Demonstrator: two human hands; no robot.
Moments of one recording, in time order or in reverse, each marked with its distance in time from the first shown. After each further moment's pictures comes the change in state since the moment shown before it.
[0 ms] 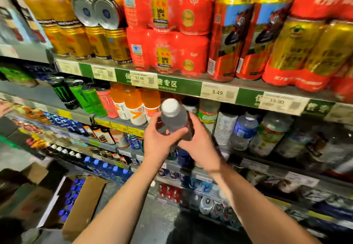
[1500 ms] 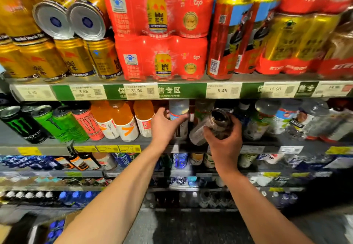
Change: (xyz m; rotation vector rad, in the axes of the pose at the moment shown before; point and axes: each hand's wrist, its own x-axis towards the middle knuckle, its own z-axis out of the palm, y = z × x) left_hand 0.101 -0.036 0.026 0.115 -0.311 0.009; right_hand -0.017 -0.004 0.016 0.003 0.882 0.004
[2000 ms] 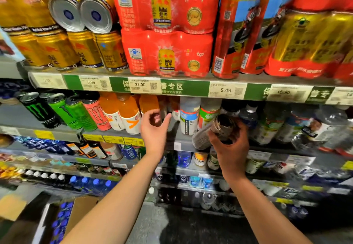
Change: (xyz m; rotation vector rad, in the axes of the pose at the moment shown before) left_hand -0.029 -0.029 -0.011 -0.195 0.380 0.026; right_hand 0.007 0.018 -0.021 0.046 -0.113 0.022
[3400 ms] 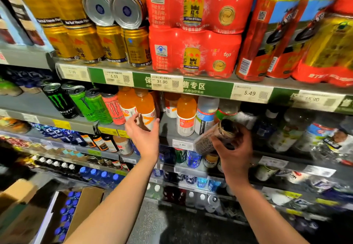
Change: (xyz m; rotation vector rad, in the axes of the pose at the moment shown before) left_hand 0.017 -0.035 -0.057 0.238 0.296 0.090; right_hand -0.017 -0.002 0.027 0.097 -0.075 0.044
